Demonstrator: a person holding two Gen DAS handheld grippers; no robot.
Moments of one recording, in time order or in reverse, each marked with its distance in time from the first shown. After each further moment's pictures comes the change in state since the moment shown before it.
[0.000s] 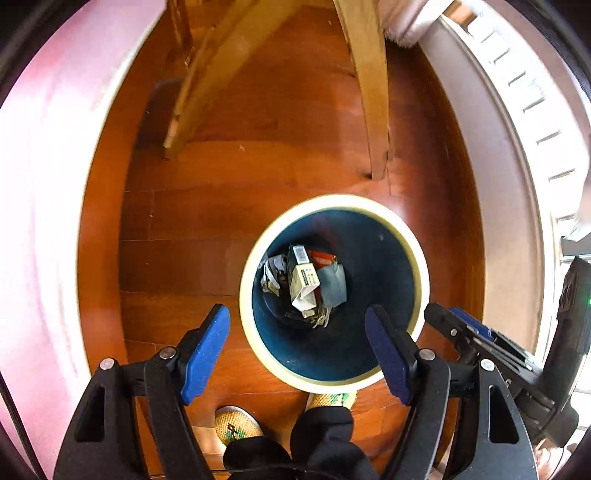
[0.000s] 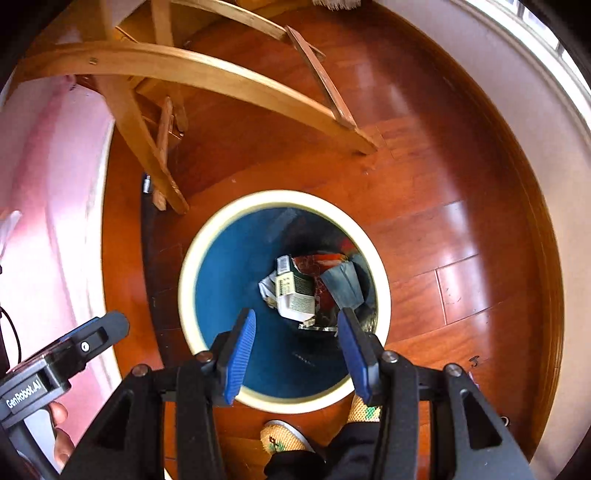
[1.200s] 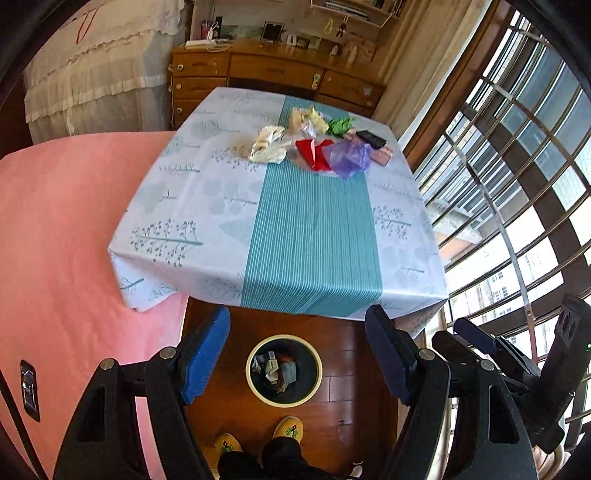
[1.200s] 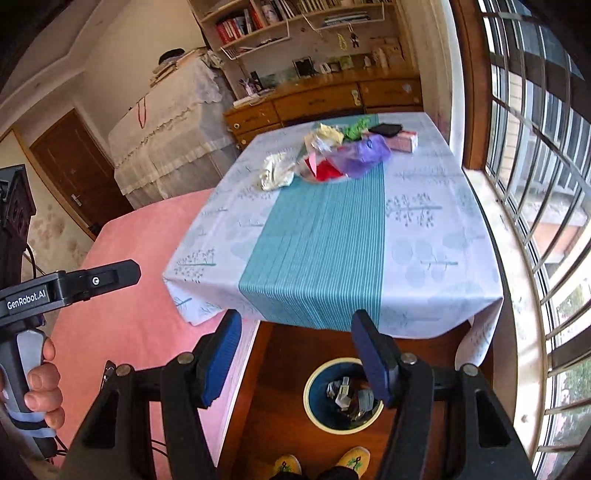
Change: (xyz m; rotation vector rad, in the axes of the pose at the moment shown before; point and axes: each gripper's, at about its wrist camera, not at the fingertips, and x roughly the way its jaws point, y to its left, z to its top) left arm -0.504 -0.058 0.010 -0.045 -0.456 -0.045; right arm -0.451 0.147 0.034 -0.439 -0.427 0.202
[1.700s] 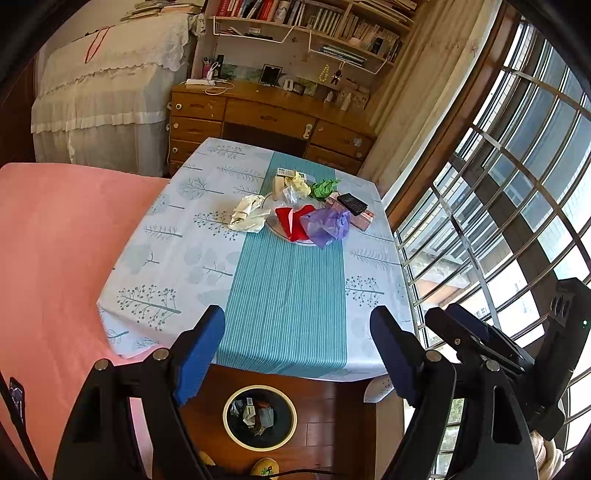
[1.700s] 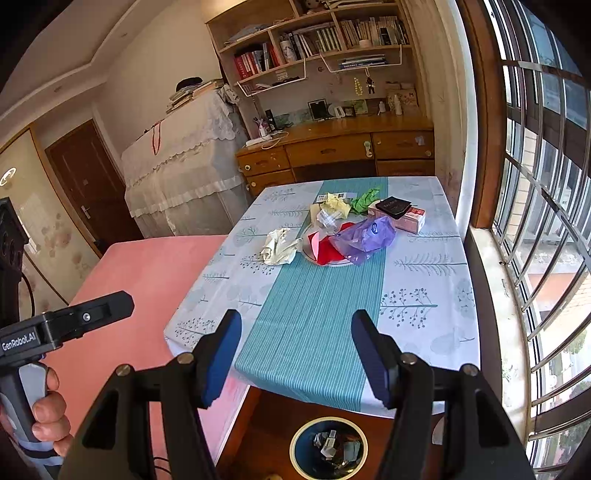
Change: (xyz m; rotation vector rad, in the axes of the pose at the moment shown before) left arm -0.020 -0.033 0.065 -0.035 -0.157 -0.032; right arm -0.005 -0.016 0.102 -0.060 -0.118 0.007
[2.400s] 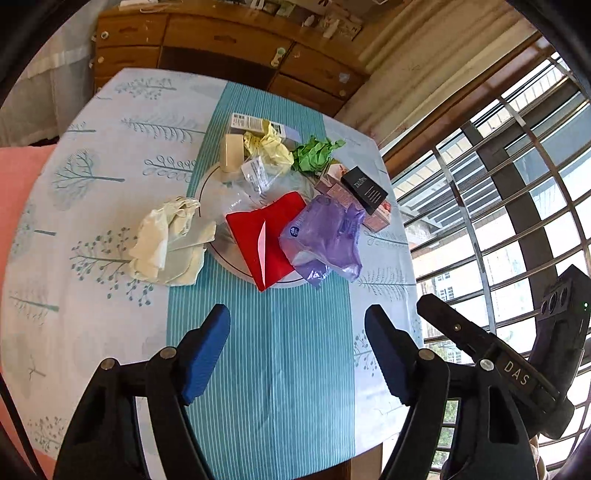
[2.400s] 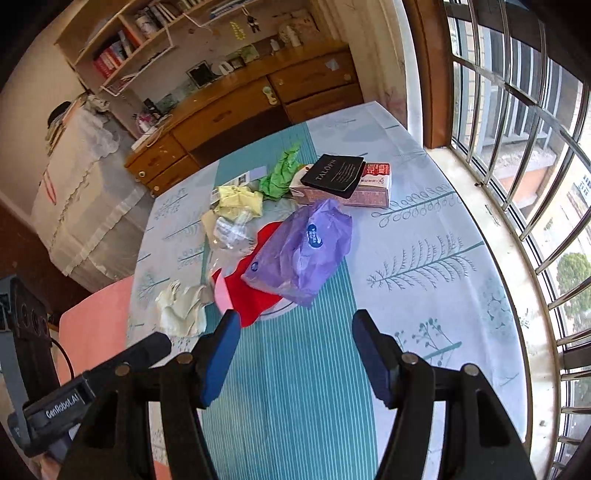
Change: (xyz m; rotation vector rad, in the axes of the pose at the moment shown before) left arm 0.313 0.043 0.137 -0.023 0.339 -0.224; right arm 0.220 -0.096 0.096 0.399 0.188 -0.207
